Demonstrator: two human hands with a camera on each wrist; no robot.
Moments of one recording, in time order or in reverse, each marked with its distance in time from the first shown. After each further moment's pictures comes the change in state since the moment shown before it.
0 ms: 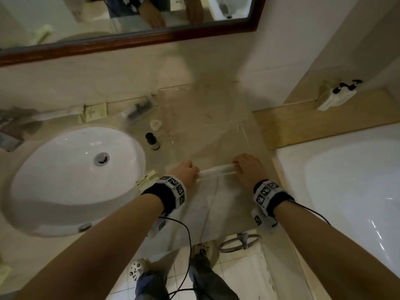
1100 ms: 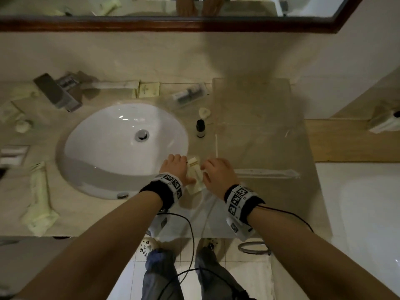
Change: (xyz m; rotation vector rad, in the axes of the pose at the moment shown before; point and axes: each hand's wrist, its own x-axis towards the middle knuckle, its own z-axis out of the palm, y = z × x) left_hand -0.070 -0.099 0.019 -0.008 0.054 -0.421; right_hand 0.004 -0.176 0.069 -0.012 -0.021 -0.438
